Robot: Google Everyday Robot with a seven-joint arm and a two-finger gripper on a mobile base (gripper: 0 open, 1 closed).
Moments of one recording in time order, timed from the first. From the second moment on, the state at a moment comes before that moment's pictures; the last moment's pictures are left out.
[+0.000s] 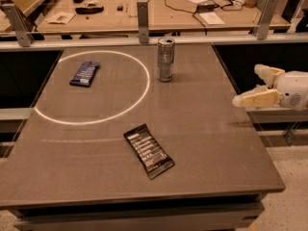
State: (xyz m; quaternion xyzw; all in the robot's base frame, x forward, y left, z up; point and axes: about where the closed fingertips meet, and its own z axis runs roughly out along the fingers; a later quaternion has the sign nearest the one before) arm 0.591 -0.269 0.878 -0.34 0.71 0.27 0.56
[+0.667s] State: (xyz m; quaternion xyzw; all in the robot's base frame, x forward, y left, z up) arm 0.652 -0.246 0.889 -0.37 0.68 0.30 0.56
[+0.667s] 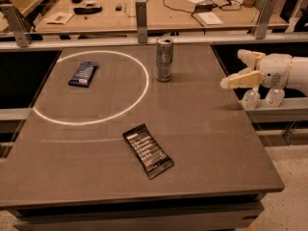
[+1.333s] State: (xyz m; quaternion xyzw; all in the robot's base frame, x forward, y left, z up) arm 0.687 -0.215 0.879 -0.39 0.68 0.31 0.54
